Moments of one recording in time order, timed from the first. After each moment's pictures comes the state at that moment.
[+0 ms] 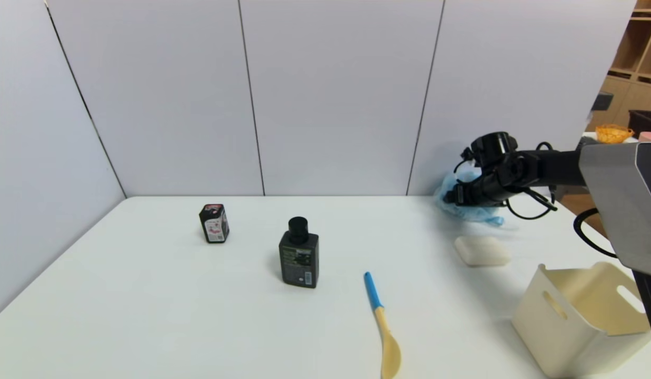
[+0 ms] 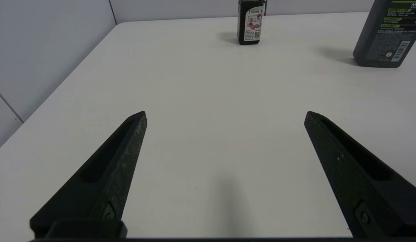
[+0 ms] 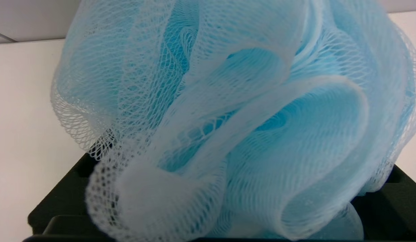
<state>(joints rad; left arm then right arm) 0.00 0.00 0.00 0.00 0.00 0.02 0.02 2.46 -1.96 0.34 -0.12 0.05</state>
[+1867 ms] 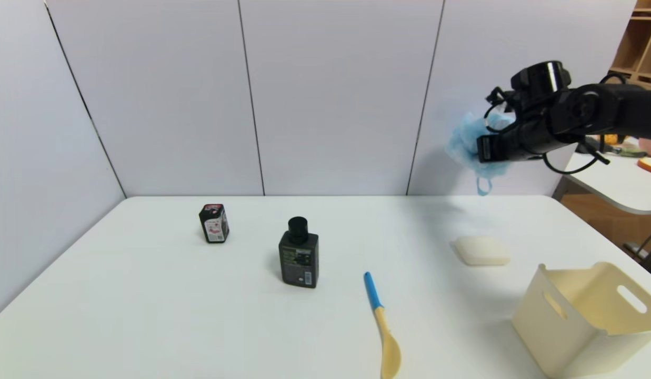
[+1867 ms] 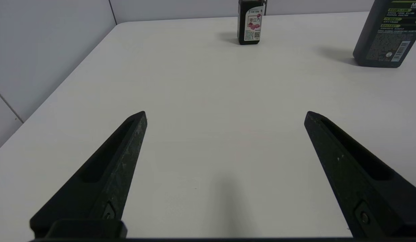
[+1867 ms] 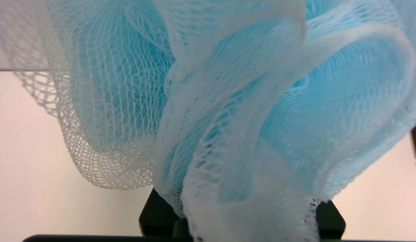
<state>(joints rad) 0.00 0.00 0.00 0.00 0.00 0.02 0.04 2.12 -1.96 0.46 -0.13 -0.03</state>
